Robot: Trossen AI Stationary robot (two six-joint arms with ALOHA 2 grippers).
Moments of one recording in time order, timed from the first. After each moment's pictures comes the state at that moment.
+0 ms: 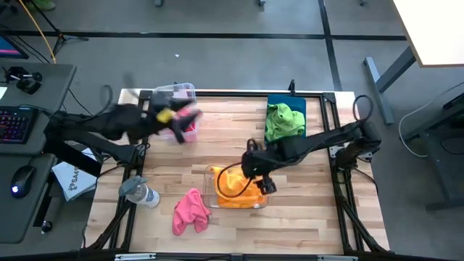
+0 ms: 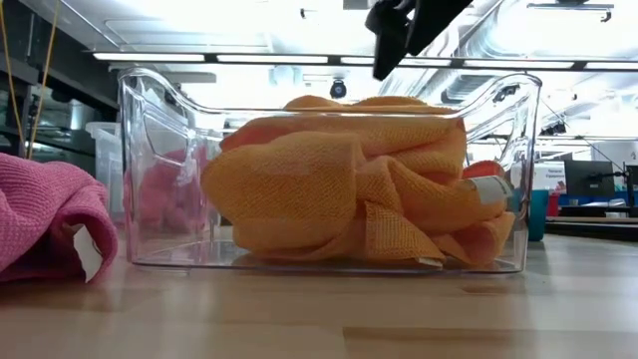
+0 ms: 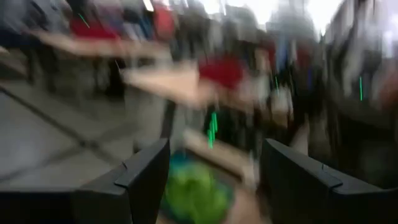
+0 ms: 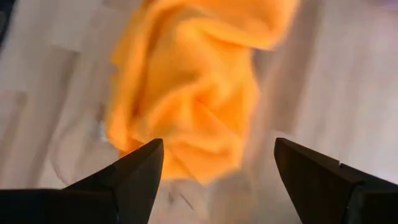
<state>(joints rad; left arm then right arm) -0.15 0.99 1.08 -0.10 -0.64 -0.21 0.22 1.74 1.59 -1.00 0.02 -0.08</state>
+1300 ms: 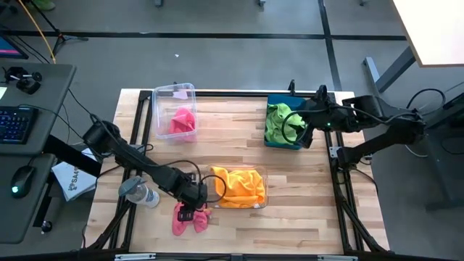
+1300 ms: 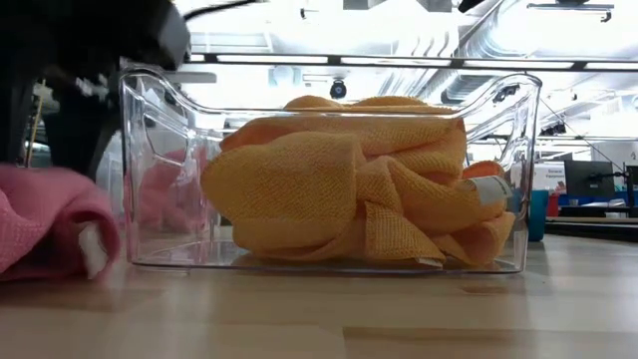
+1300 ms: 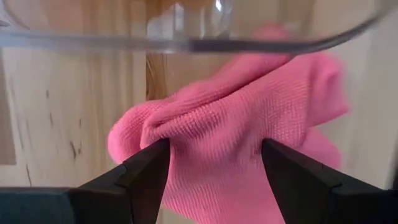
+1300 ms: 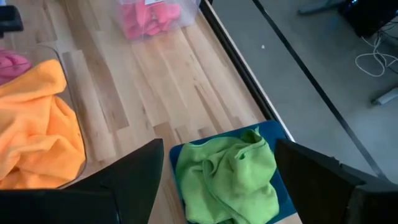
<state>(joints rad) -0.51 1.66 1.06 -0.73 0.04 -0.55 0.09 1.20 1.59 -1.28 0.51 0.25</state>
